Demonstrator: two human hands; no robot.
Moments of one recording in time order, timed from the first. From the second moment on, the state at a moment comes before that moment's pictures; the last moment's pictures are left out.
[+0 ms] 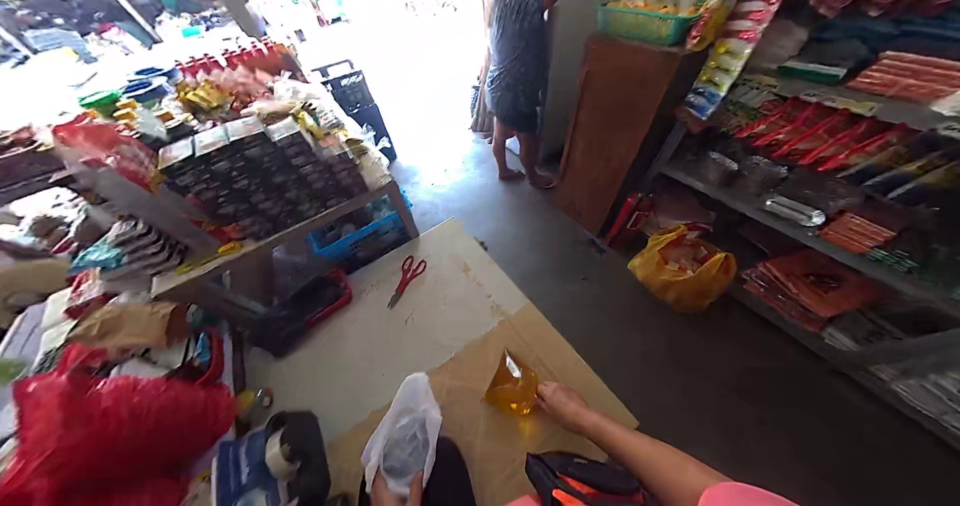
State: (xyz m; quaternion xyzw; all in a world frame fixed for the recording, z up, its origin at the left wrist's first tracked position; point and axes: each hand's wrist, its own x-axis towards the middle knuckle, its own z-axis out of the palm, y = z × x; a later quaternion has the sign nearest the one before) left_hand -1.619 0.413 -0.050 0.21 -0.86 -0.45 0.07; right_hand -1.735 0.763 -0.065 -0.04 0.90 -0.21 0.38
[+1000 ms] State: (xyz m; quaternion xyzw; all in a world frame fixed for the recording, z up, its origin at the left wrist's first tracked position) left_hand -1.354 0.420 0.087 0.31 -0.78 -0.41 0.35; right_hand -1.559 0.453 0.101 -0.76 0.49 -0.38 0.21
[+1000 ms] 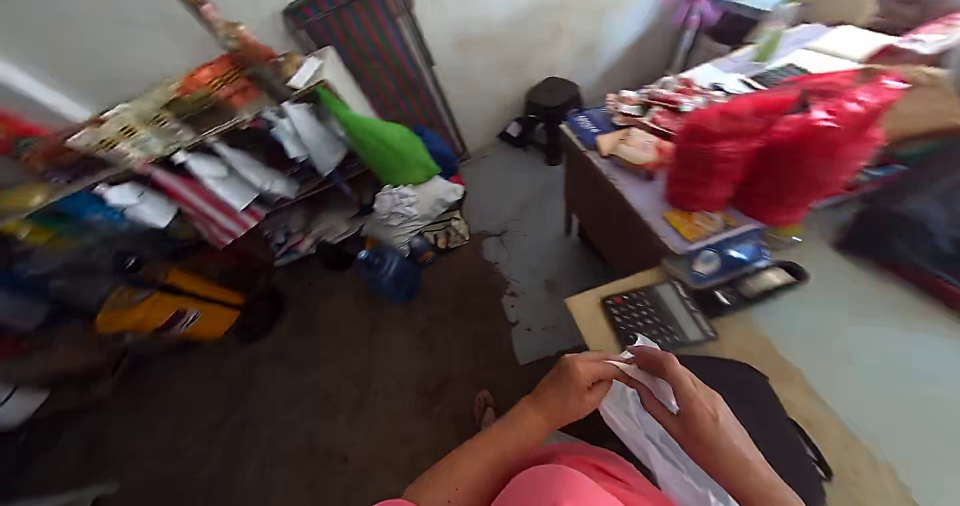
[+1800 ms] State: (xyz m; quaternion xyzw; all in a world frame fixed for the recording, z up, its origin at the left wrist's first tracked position) left_hand -0.775 0.501 0.119 0.74 -0.49 -0.25 0.39; right_hand -0.910 0.348 0.126 -0.76 0.20 -0.27 0.56
